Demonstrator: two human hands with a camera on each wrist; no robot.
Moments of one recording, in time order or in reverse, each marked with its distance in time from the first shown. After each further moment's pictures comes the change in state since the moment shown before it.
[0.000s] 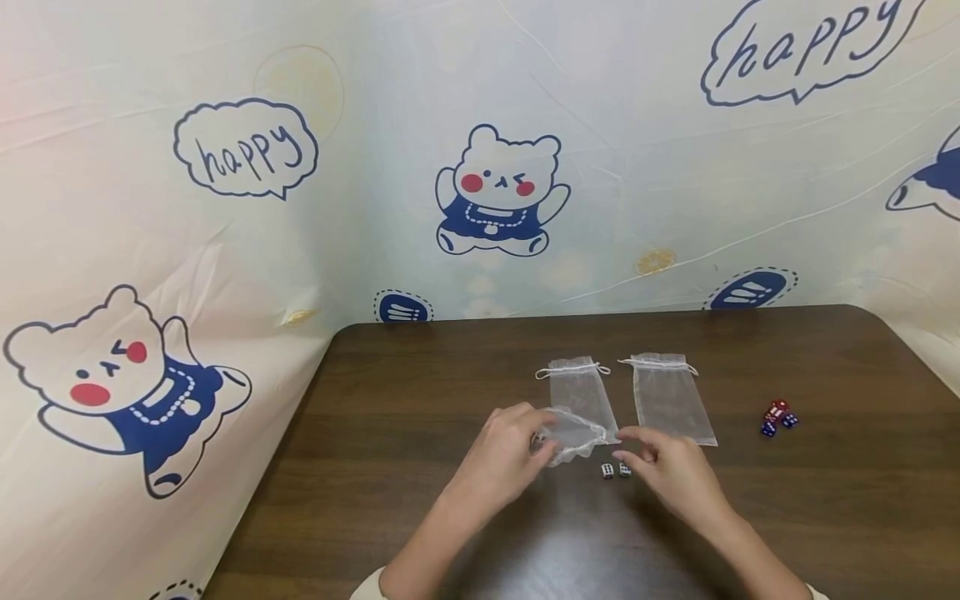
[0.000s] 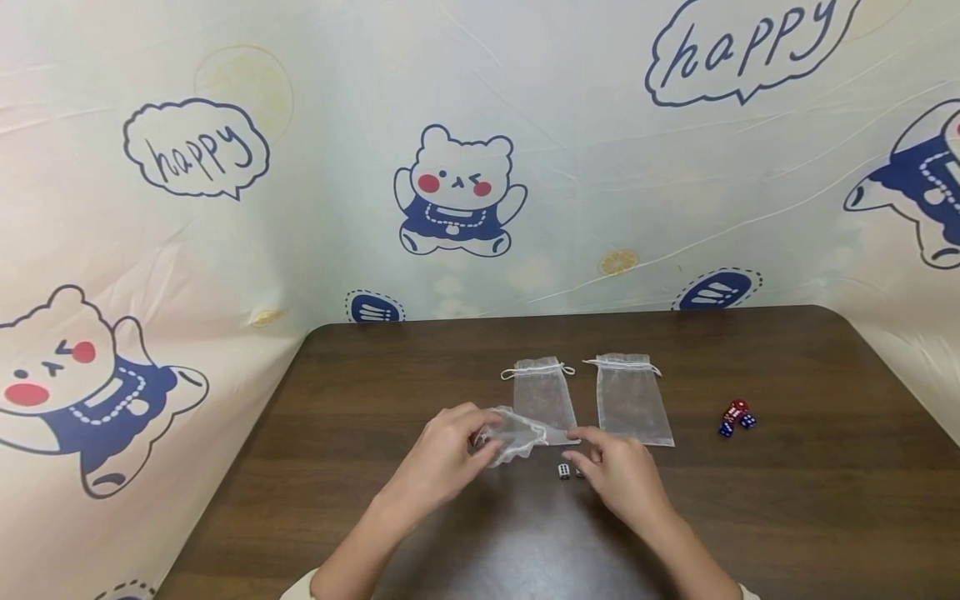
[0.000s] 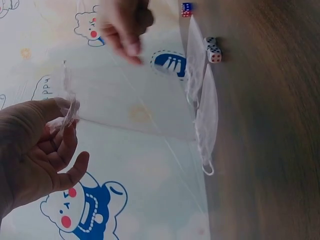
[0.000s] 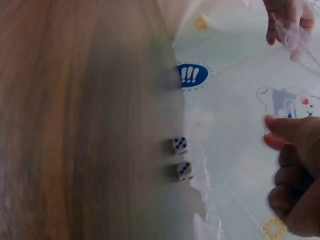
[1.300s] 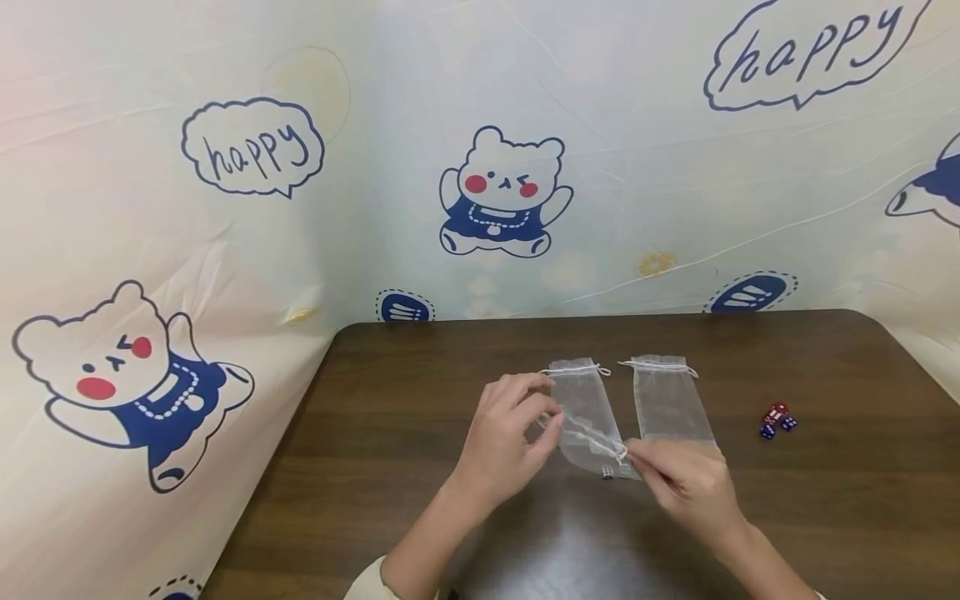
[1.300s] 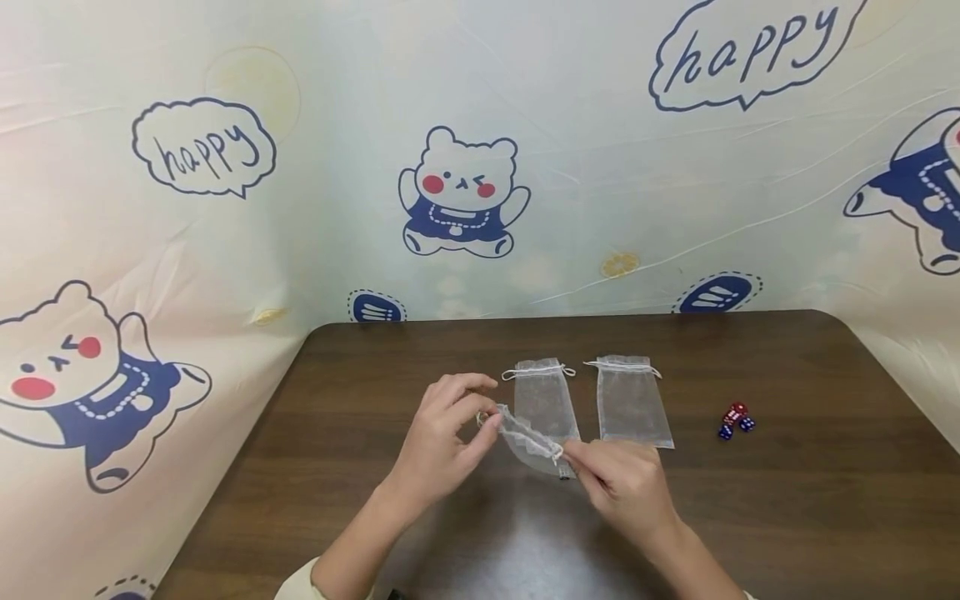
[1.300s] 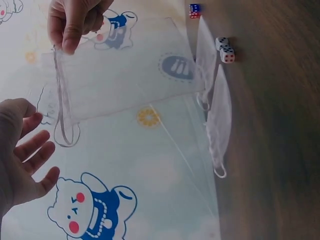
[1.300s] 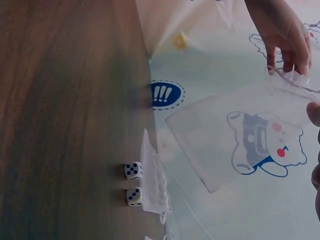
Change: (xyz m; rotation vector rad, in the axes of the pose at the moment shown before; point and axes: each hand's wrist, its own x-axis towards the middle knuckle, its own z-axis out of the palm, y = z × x) left_hand 0.009 0.002 -0.011 -0.081 0.337 0.183; right_hand 0.014 -0.031 -0.019 0.120 0.516 -0.673
